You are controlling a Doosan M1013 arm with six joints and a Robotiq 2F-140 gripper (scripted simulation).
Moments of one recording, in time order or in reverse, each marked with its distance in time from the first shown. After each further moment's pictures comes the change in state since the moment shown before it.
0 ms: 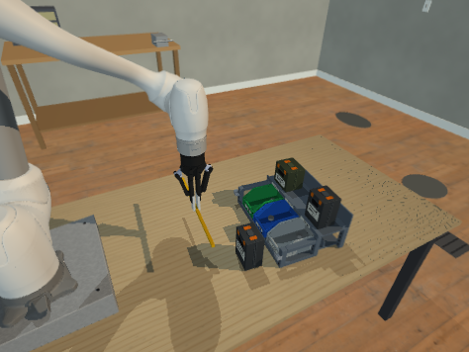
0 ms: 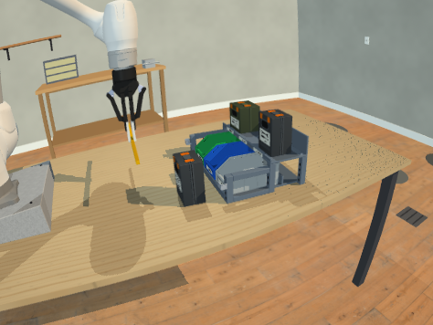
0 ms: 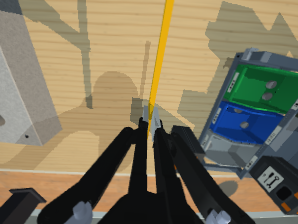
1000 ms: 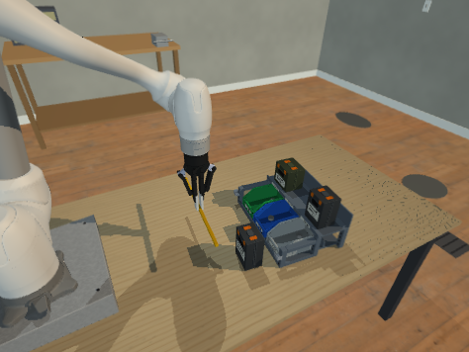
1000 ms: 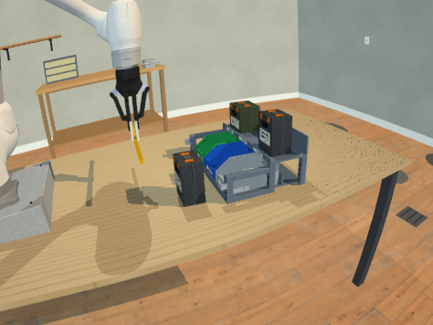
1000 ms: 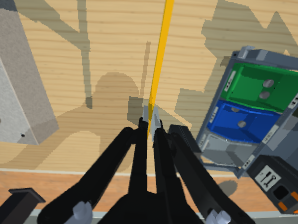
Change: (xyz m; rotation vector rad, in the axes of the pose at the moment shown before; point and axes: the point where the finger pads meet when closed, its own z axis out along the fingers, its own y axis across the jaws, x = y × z) arm -0.002 0.011 0.000 -0.001 0.000 0.000
